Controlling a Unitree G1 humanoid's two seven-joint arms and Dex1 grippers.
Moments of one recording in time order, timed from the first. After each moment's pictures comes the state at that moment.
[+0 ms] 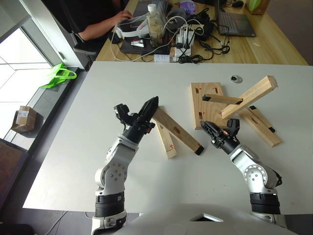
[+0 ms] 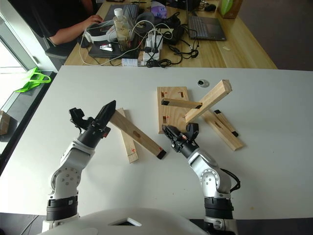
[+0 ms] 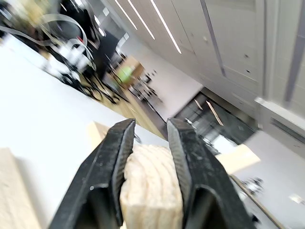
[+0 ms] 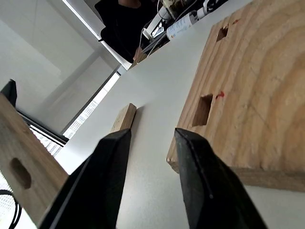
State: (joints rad) left arm 0.09 0.06 0.10 -0.31 -0.88 0.38 -0.35; right arm 0.10 -0.09 -0.04 -0.15 0.60 0.47 0.49
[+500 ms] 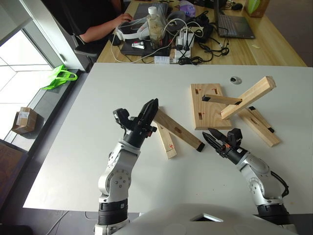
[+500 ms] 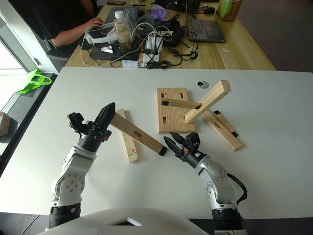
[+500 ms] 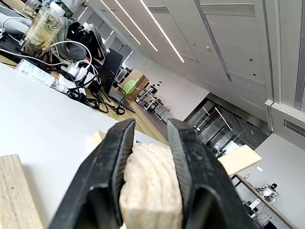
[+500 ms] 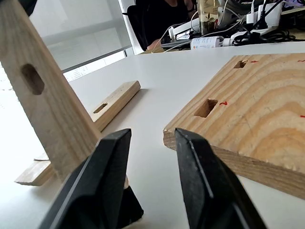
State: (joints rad) left arm 0.15 0.05 0.05 -0.35 -0.84 0.34 -0.38; right arm 0.20 -0.25 0.06 -0.06 0.35 0.10 0.70
